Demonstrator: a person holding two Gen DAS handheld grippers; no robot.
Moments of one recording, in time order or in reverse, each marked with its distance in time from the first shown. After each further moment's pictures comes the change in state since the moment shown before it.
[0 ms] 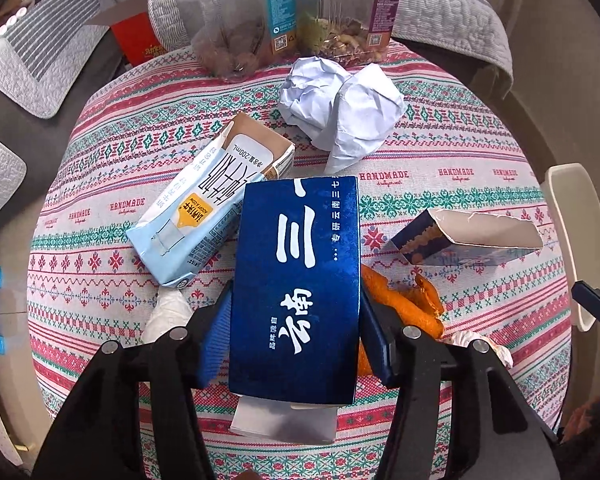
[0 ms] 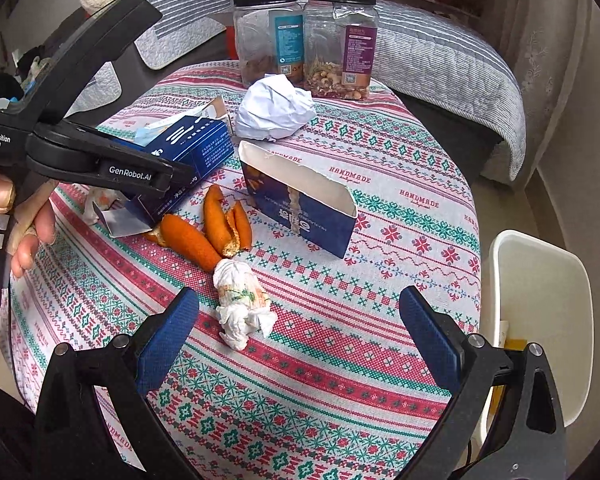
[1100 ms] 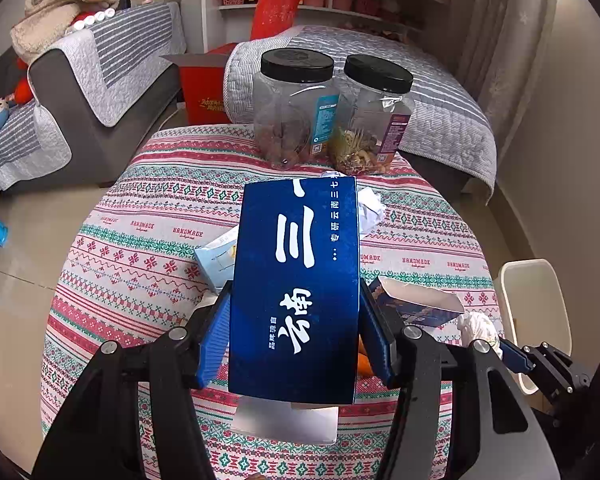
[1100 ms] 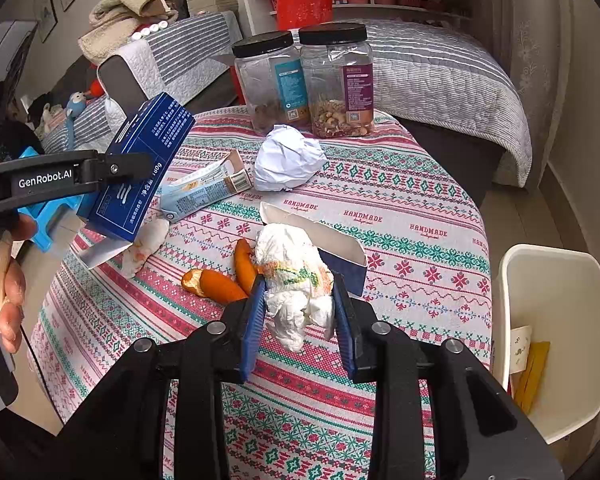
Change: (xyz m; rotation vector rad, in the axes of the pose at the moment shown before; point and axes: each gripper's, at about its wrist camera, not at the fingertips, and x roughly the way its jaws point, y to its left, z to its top) left arm -0.098 0.004 -0.017 -0.213 -0.282 0.000; right arm -0.029 -0.016 0.023 0.128 -0.117 0.095
